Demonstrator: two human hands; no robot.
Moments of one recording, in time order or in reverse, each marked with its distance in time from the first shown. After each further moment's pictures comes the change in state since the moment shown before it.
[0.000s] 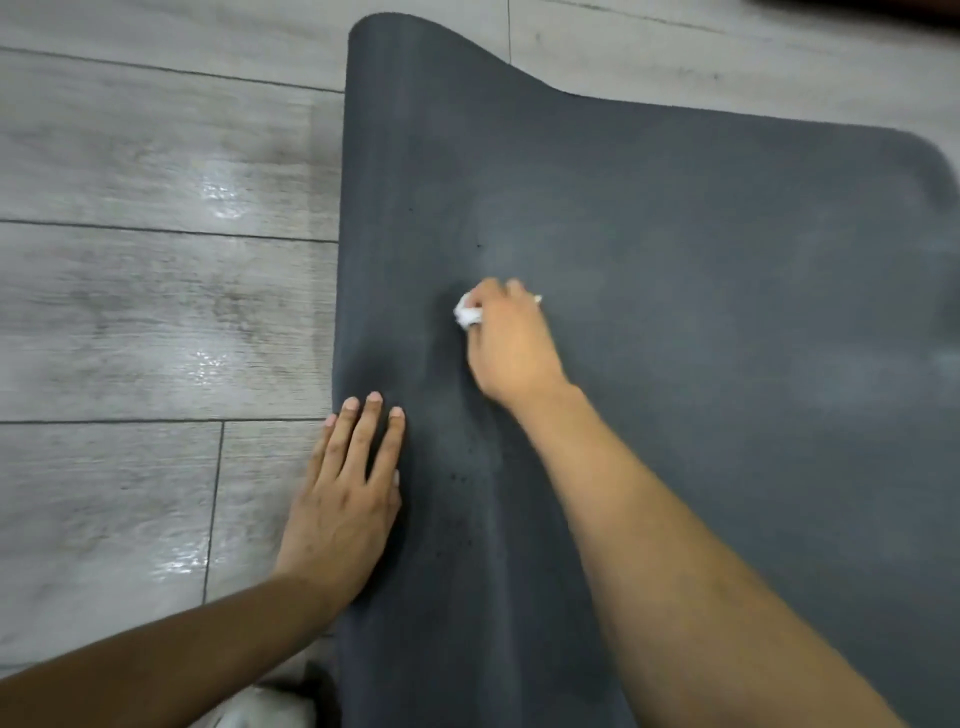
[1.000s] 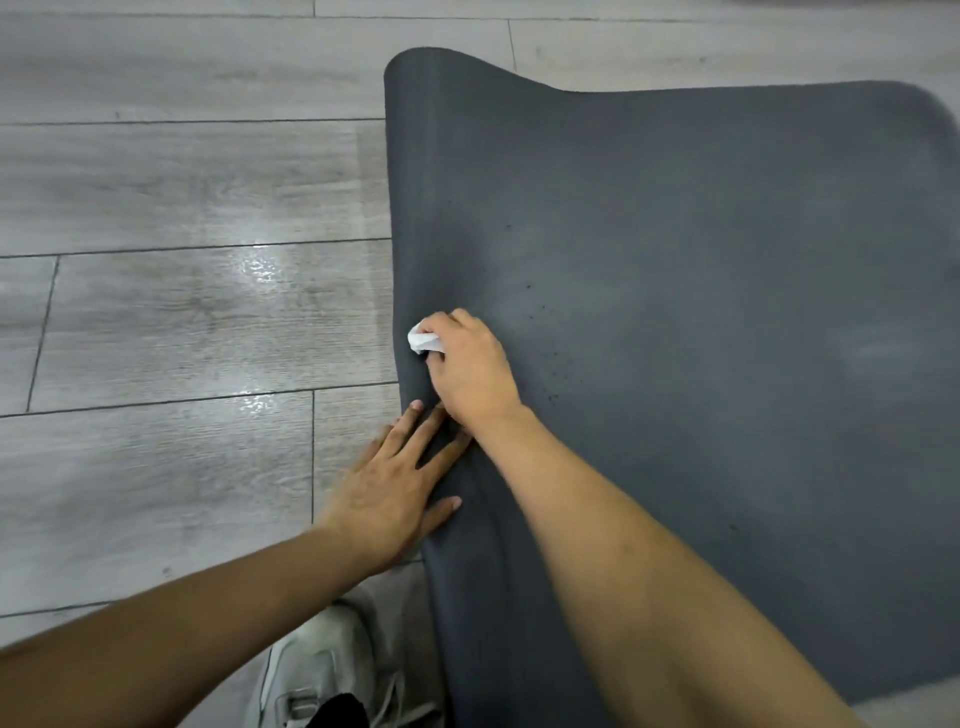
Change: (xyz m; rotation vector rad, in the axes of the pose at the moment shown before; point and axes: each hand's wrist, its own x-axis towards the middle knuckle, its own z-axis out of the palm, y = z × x) left_hand -0.039 -0.033 -0.042 0.080 -0.347 0.261; right_hand -0.069 -0.085 0.043 0.199 0.080 -0.106
